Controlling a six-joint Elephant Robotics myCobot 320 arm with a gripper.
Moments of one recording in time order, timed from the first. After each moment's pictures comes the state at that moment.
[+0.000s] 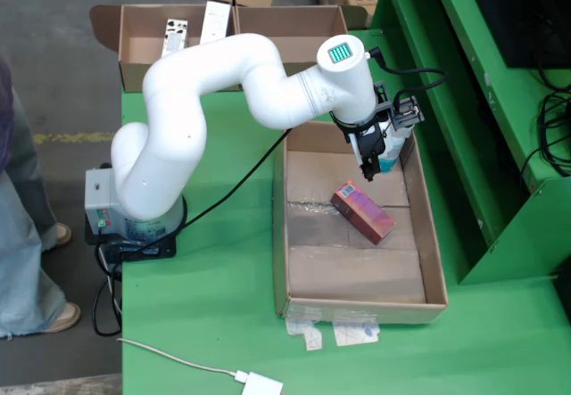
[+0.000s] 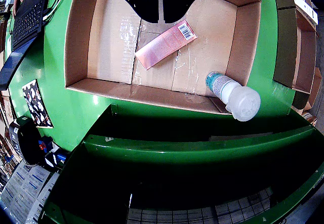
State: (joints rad) arm 0.07 -0.39 -0.88 0.15 1.53 0.05
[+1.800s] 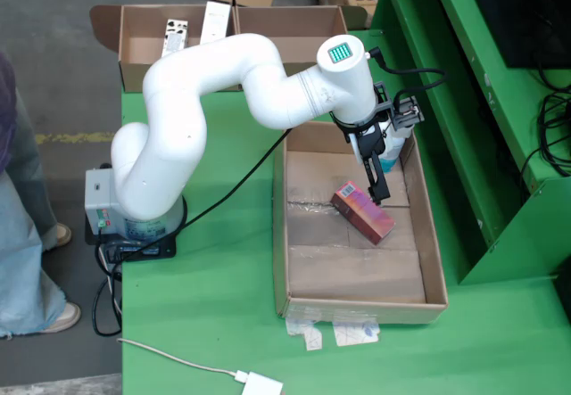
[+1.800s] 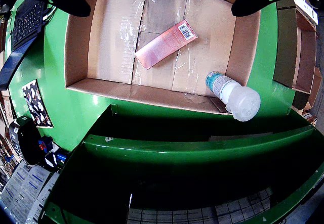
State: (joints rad) arm 0.07 -0.39 -0.88 0.15 1.53 0.05
